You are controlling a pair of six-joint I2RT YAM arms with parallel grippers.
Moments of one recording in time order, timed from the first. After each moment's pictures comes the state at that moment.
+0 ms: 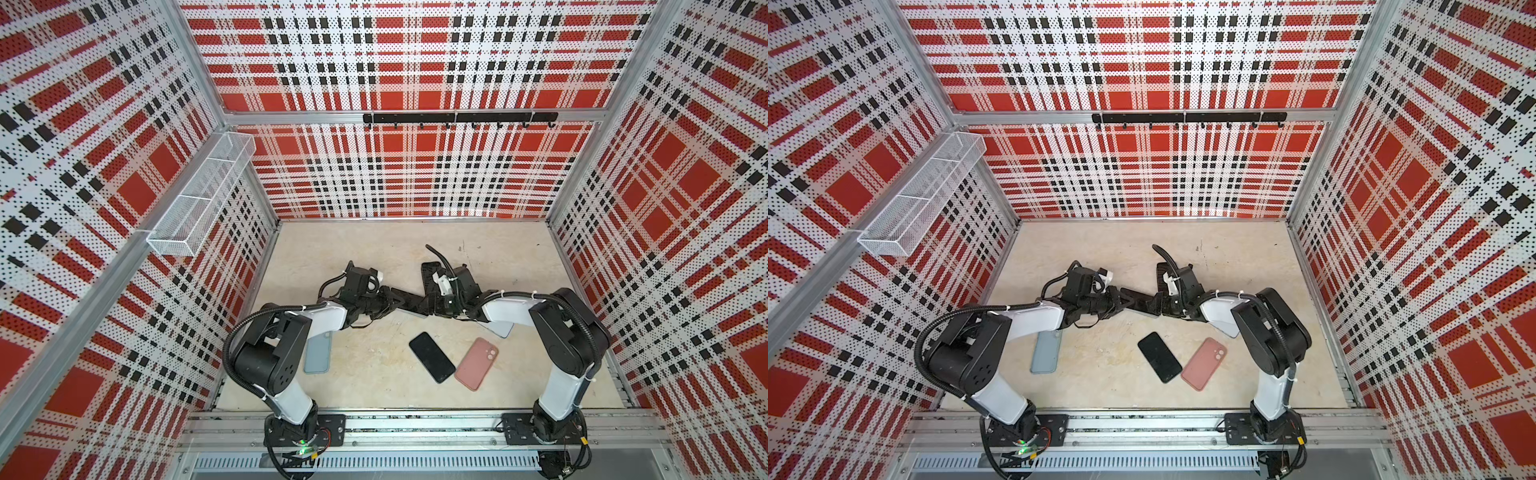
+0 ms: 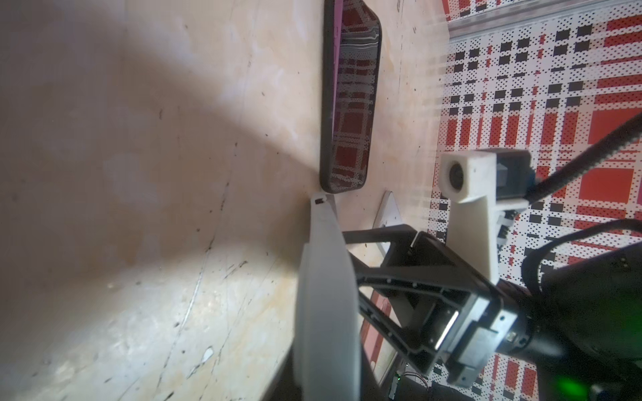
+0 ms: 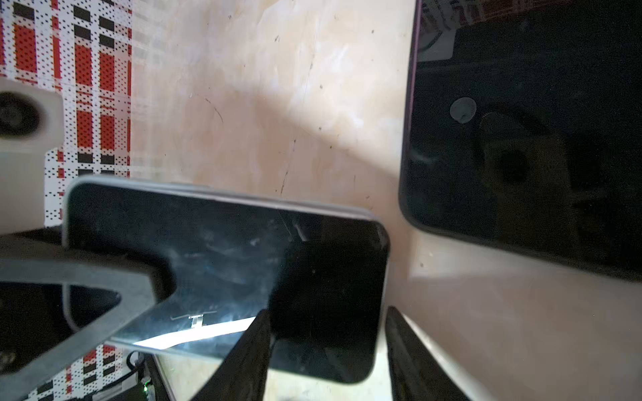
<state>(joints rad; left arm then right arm) -0.41 1.66 0.75 0.22 0.61 -0.93 0.56 1.79 0.90 0.04 -0.40 0.64</state>
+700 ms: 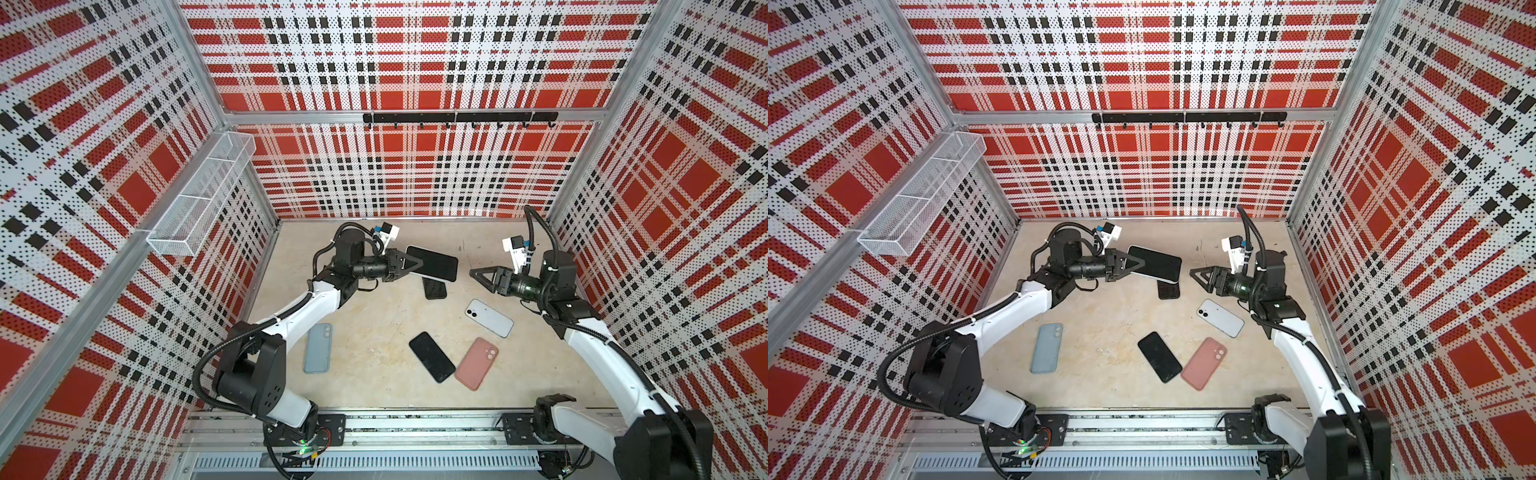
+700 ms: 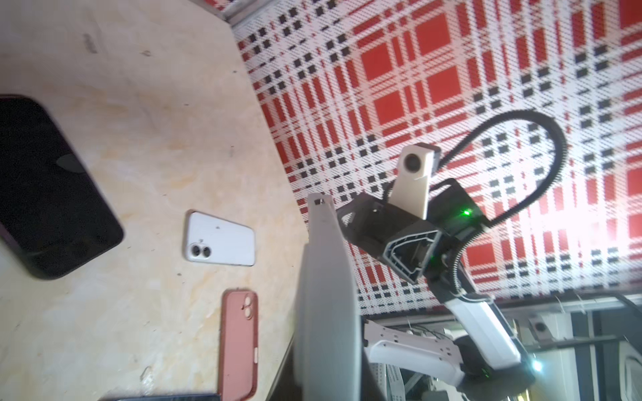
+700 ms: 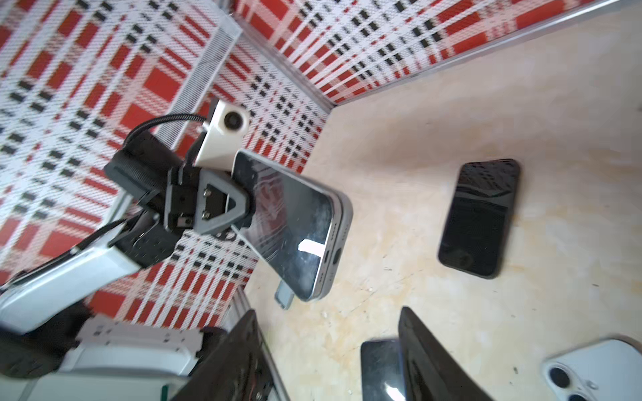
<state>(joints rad) -0.42 1.52 1.09 0.22 0.98 -0.94 0.13 1.08 0.81 -0.09 -0.91 0.55</state>
